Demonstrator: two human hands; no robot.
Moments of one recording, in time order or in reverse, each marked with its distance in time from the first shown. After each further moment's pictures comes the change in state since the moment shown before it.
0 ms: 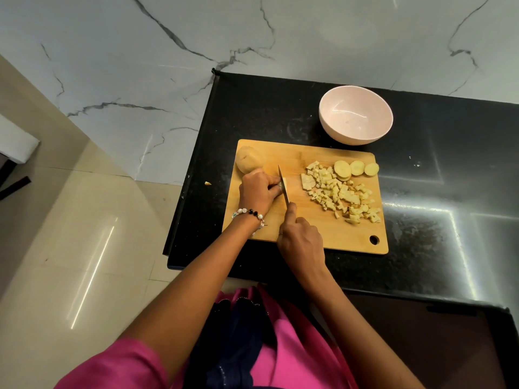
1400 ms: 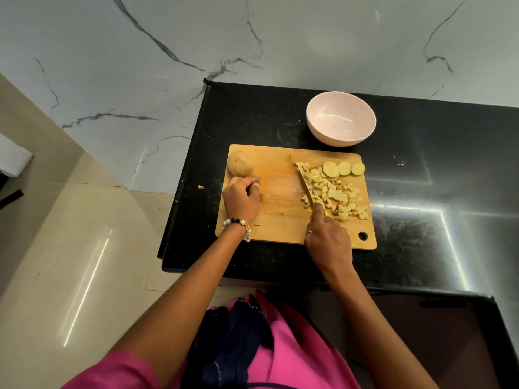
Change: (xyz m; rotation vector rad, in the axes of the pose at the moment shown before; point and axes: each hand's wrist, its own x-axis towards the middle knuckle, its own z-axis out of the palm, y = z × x) left_hand -0.019 -0.006 0.002 -0.226 0.243 -0.145; right_hand -0.008 0.056 -0.019 -0.041 0.022 0.149
